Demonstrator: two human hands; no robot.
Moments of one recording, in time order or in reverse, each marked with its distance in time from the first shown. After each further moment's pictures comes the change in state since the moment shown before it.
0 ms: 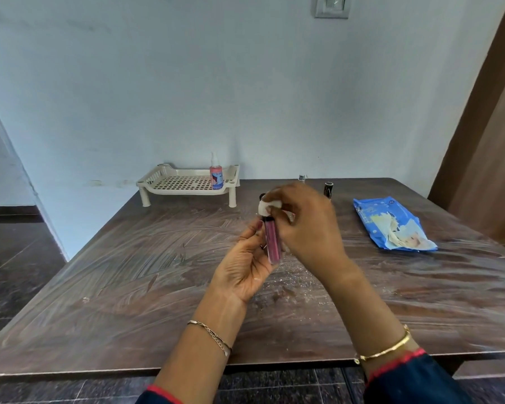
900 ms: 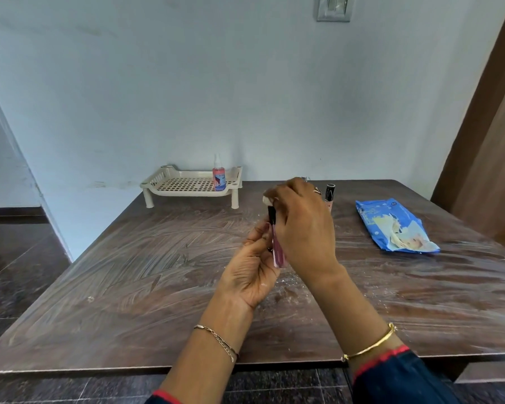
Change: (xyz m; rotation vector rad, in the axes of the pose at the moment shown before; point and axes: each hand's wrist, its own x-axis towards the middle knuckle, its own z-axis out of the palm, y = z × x) left_hand -0.005 -0.008 0.002 -0.014 -0.067 0.014; right_hand -0.001 -0.009 0.013 -0.251 0.112 -0.007
